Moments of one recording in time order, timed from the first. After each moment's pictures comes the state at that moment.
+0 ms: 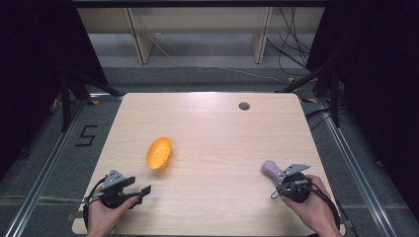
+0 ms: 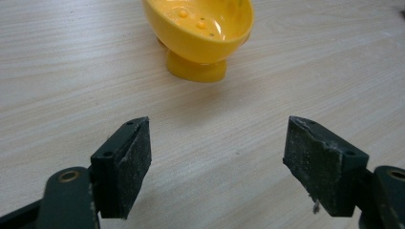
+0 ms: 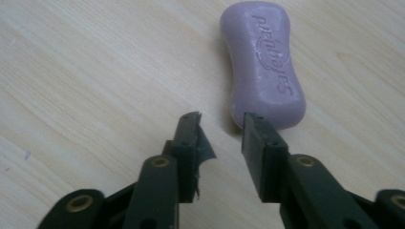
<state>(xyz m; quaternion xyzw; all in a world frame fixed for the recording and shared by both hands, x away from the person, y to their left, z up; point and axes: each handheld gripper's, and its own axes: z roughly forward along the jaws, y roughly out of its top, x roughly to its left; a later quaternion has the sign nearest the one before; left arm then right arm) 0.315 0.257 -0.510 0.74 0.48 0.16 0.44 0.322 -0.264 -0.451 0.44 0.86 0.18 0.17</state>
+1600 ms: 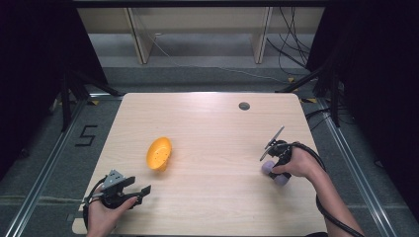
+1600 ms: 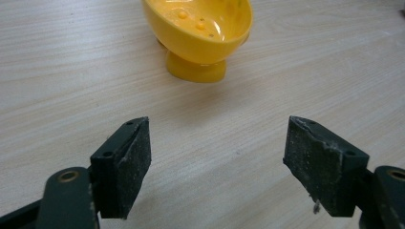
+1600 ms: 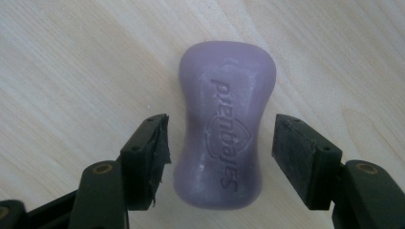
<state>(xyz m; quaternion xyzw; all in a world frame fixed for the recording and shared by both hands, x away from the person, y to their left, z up) 0.315 0.257 -0.509 0.75 0.47 0.16 0.44 0.434 -0.248 -0.449 0.40 0.91 0.05 0.03</state>
